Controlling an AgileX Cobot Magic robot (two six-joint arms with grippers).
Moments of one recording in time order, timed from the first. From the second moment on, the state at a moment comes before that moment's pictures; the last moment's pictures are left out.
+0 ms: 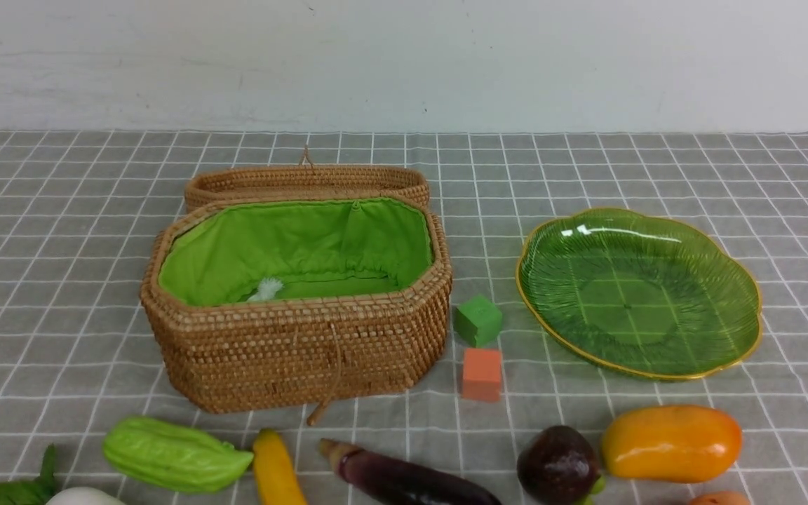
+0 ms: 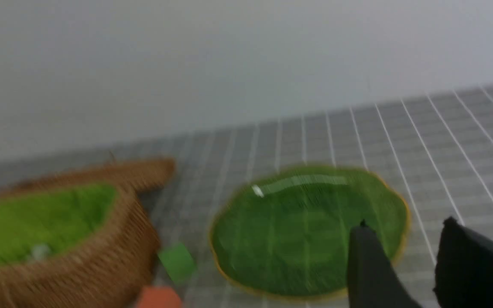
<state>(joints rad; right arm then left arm) 0.13 0.46 -0.61 -0.01 0.51 0.23 -0.13 -0.01 0.03 -0.09 0.39 -0.42</state>
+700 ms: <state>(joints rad) 0.28 1.14 -0.65 0.17 0.79 0.51 -0.13 -0.01 0.03 -0.09 0.39 -0.42</state>
